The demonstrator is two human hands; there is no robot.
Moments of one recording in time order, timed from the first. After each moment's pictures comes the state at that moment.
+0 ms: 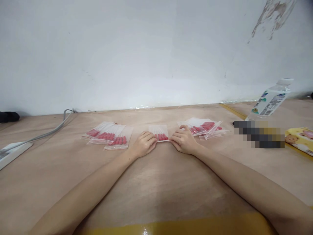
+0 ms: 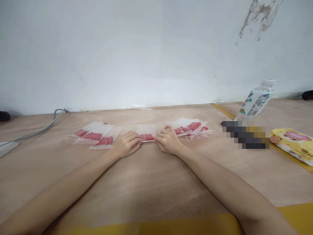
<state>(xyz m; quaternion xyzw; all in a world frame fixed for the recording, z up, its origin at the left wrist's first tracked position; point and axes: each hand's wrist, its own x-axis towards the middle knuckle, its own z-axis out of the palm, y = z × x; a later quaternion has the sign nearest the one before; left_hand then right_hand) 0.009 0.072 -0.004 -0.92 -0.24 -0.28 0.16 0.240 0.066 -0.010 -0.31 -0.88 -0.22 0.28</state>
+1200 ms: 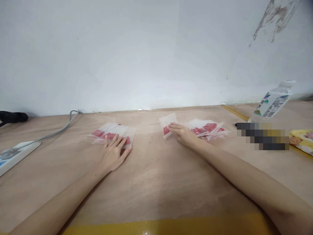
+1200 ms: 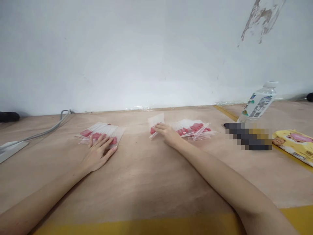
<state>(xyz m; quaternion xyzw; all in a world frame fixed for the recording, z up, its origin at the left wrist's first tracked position) -0.098 0.029 -0.011 -0.80 -0.54 -0.16 0.22 0.239 0.104 -0.013 -0.32 -0.89 -0.05 0.33</state>
